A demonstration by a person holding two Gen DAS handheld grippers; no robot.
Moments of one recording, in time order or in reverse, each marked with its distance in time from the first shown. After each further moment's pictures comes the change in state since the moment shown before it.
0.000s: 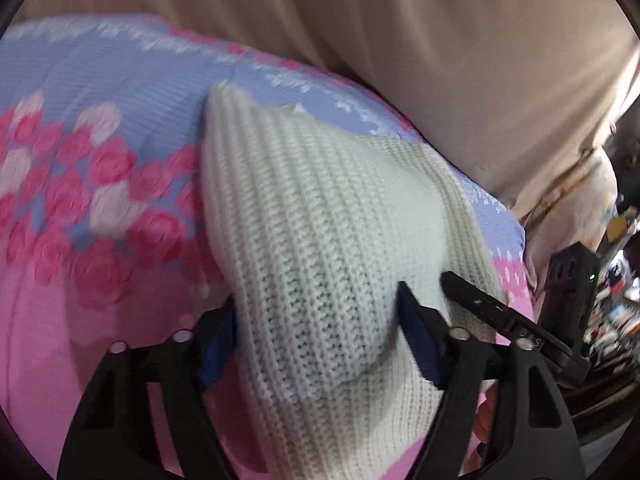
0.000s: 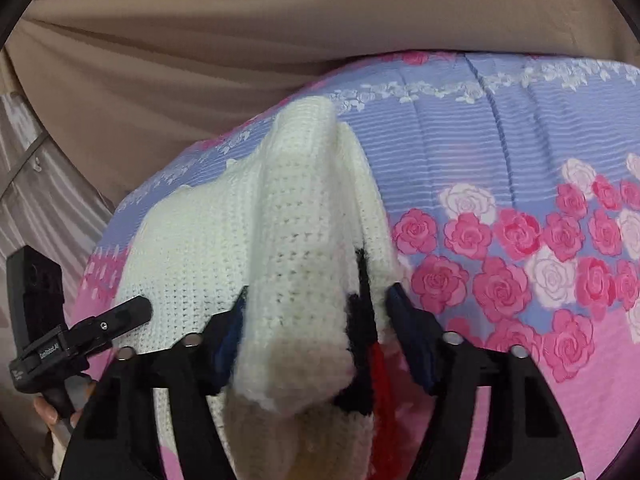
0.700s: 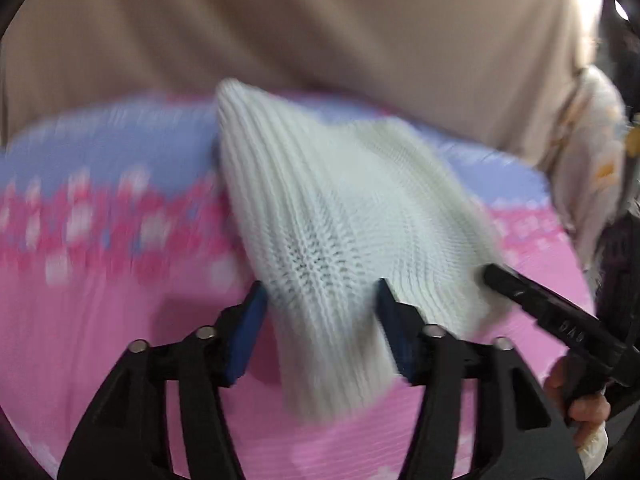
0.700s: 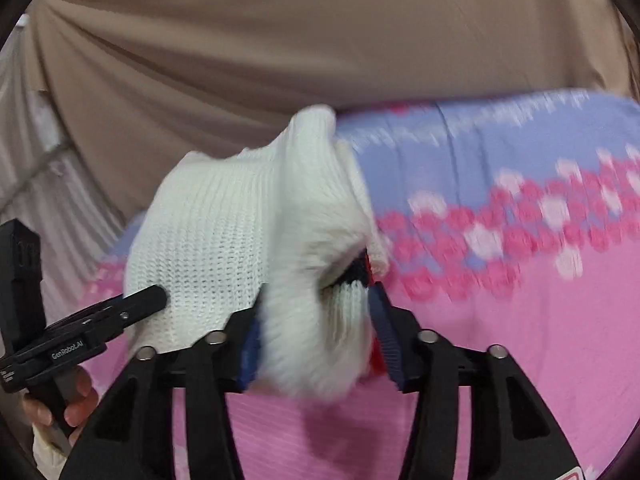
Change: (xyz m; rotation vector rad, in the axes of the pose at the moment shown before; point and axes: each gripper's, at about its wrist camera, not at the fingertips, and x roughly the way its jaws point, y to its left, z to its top) left arm -0.042 -0.051 -0.051 0.179 -0.013 0.224; right arm -0.069 -0.003 -0.072 0.080 -0.092 -0.066
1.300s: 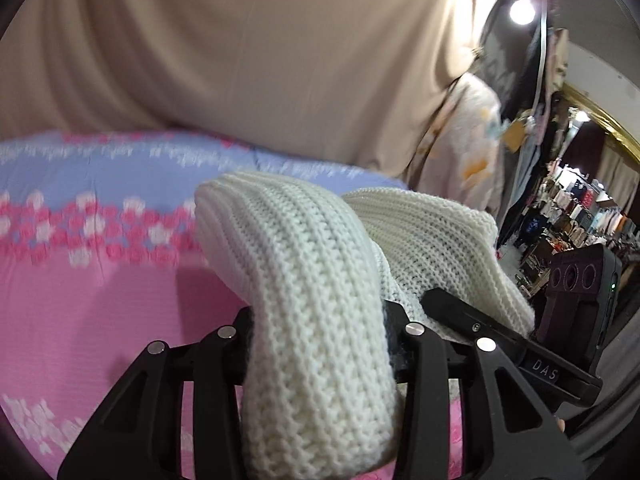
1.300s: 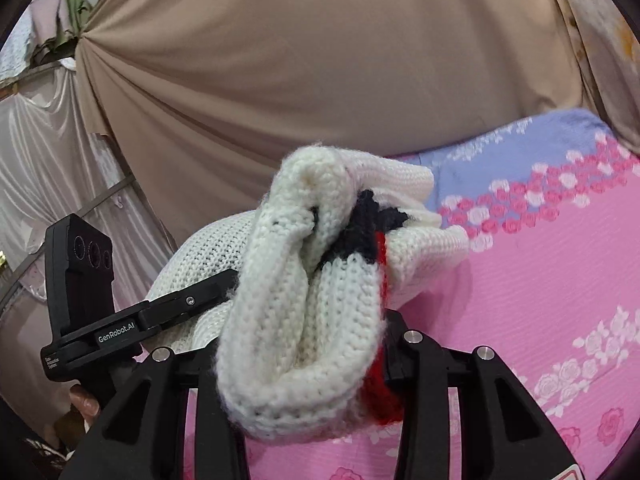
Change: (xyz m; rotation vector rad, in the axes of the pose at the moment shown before) left arm -0.126 -0.139 -0.046 0.120 -0.190 -0.379; right arm -0.212 0.003 -0.040 -0.087 -0.280 0.148
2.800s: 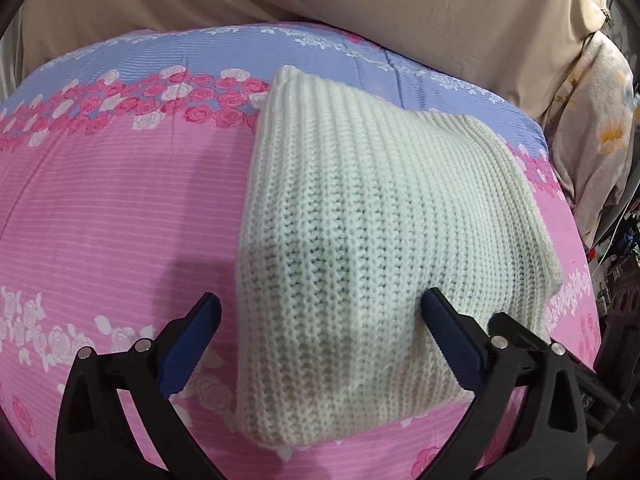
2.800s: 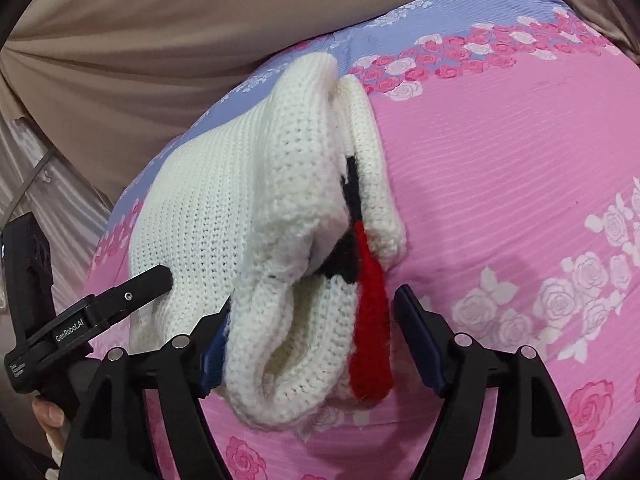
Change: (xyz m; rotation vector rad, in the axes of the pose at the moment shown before) left arm 0.096 0.058 -0.079 -0.194 0.285 0.410; right arm 0.088 -0.094 -0.092 0.193 0.352 -0.182
